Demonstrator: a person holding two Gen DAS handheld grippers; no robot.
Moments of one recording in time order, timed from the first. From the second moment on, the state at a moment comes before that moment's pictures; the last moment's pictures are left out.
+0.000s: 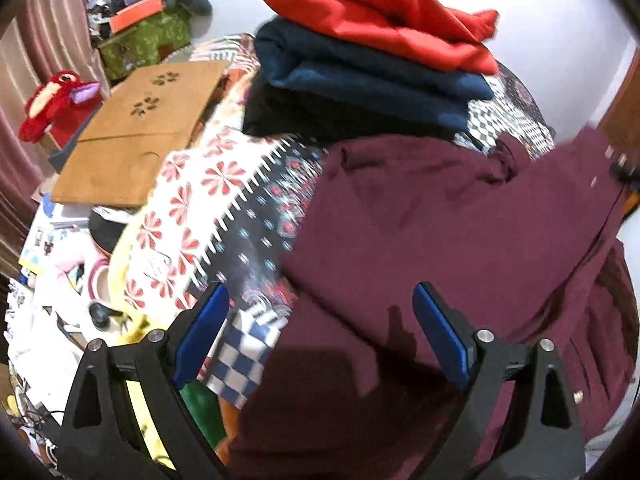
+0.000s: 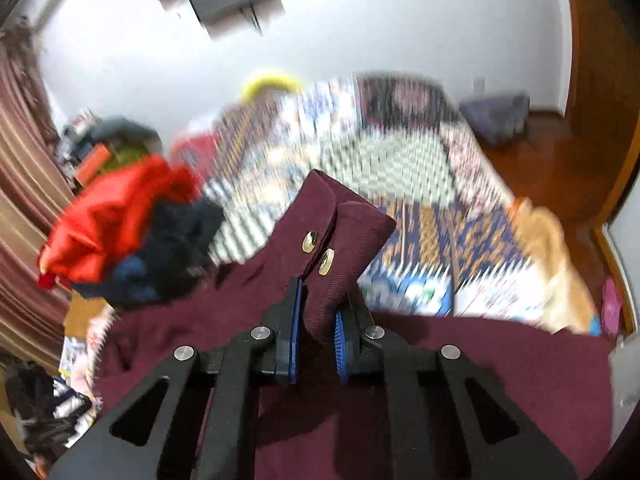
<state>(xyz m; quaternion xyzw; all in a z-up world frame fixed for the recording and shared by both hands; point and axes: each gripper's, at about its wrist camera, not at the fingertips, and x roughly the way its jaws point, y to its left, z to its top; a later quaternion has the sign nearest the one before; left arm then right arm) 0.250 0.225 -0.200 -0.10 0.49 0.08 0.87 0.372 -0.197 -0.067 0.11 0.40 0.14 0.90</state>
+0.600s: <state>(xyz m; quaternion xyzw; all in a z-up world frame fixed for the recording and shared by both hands) 0.207 0.144 -0.228 -0.03 0.51 0.03 0.86 0.290 -0.286 -0.092 0.11 0.40 0.03 0.91</state>
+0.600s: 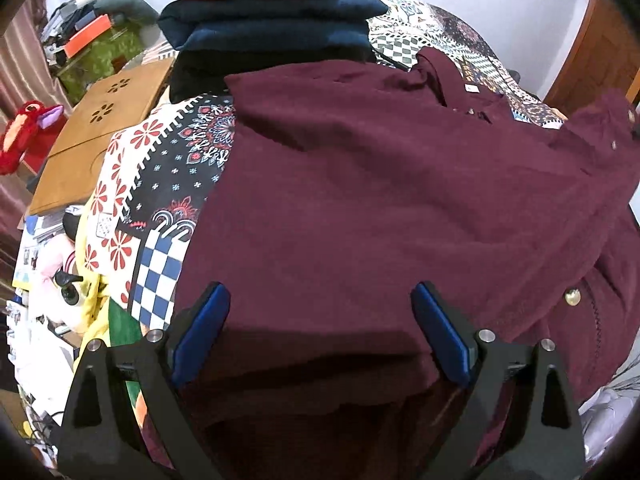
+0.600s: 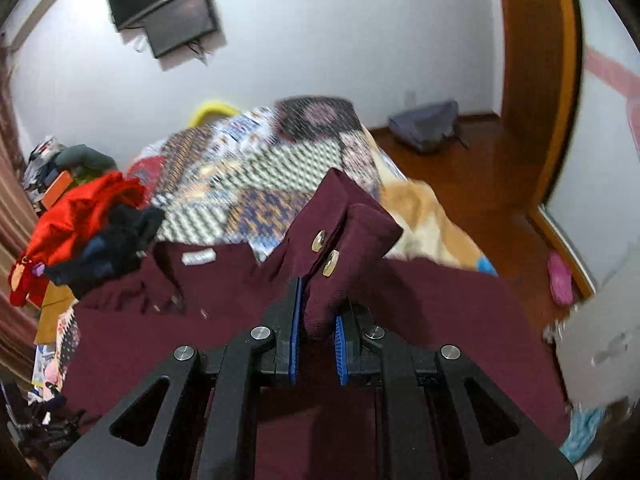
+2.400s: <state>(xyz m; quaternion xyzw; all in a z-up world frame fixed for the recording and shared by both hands) 0.294 -0.033 -0.168 0.02 0.46 -0.10 0.88 0.168 -0.498 -0.210 0.43 0.44 -0.10 0.78</state>
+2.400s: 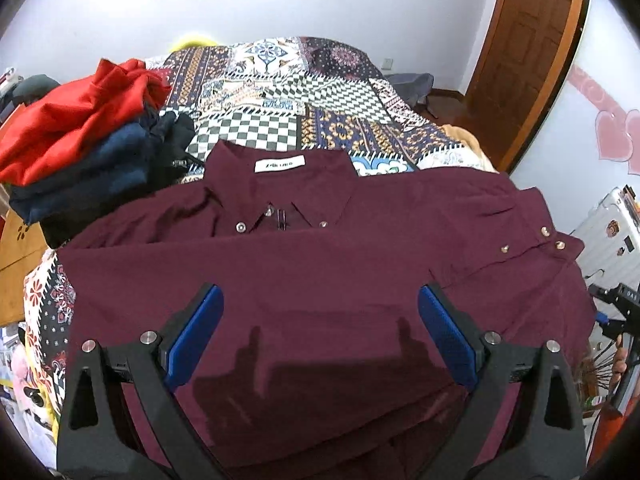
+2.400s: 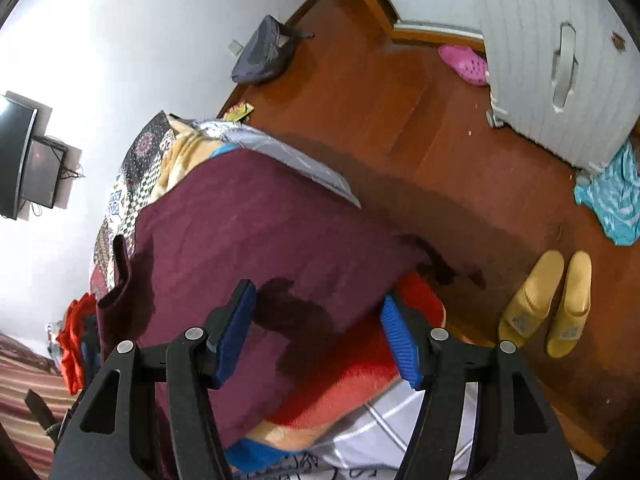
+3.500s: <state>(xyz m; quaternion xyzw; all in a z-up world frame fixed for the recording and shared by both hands) 0.262 0.029 -0.158 -0.01 0.42 -0.09 0.90 0.234 -0.280 -0.069 0.14 0.34 0.06 0.93</state>
